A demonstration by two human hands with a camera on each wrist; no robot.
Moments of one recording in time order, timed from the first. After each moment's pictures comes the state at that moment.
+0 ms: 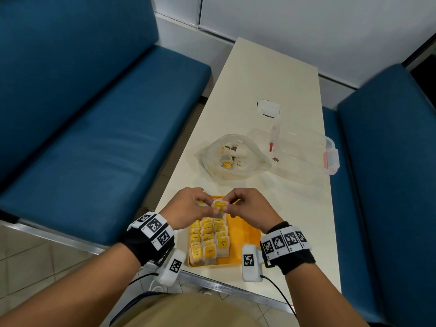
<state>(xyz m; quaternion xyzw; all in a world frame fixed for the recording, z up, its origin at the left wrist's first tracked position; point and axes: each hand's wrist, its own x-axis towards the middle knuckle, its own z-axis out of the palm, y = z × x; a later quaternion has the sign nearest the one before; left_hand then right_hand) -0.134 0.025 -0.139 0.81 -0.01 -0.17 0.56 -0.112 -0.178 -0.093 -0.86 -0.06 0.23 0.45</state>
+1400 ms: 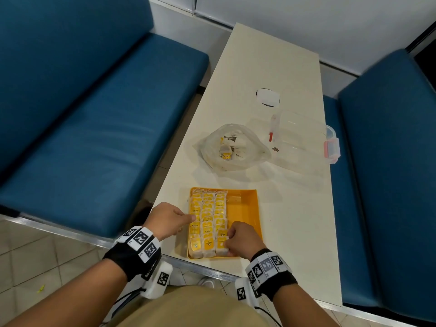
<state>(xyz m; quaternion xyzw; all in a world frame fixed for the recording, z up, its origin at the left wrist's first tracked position) -0.174 0.050 -0.189 0.83 0.18 -0.24 0.47 -0.178 -0.185 -0.177 -0.89 0.10 0.36 0.26</state>
